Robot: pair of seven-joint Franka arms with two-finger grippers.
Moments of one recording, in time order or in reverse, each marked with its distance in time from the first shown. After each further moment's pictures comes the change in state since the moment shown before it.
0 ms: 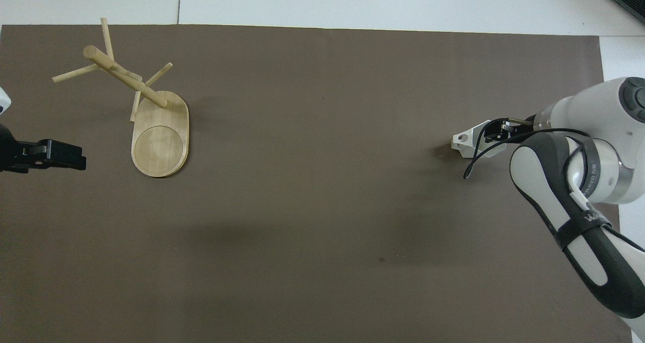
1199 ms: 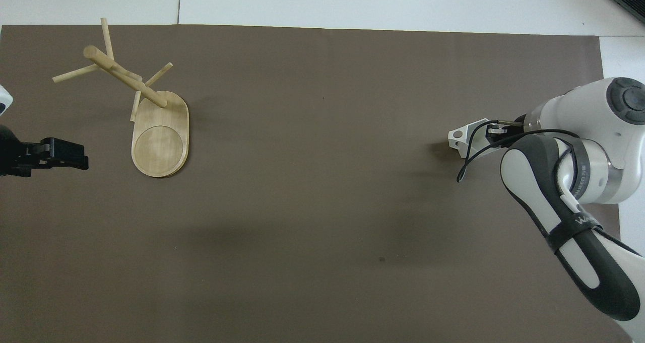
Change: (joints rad) left arm 0.000 -0.005 -0.003 -0.012 -0.001 0.005 -0.077; right arm 0.003 -0.001 0.028 -0.002 0.001 0.010 -0.032
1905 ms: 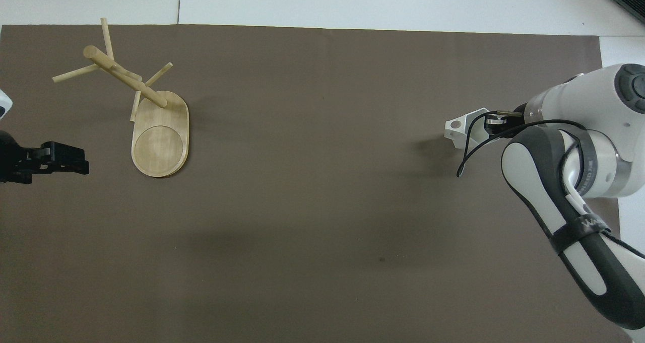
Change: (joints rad) left arm 0.001 -0.016 -0.001 -0.015 -0.017 -0.031 -0.055; right arm 0.002 -0.015 0.039 0.093 0.006 -0.084 -0.002
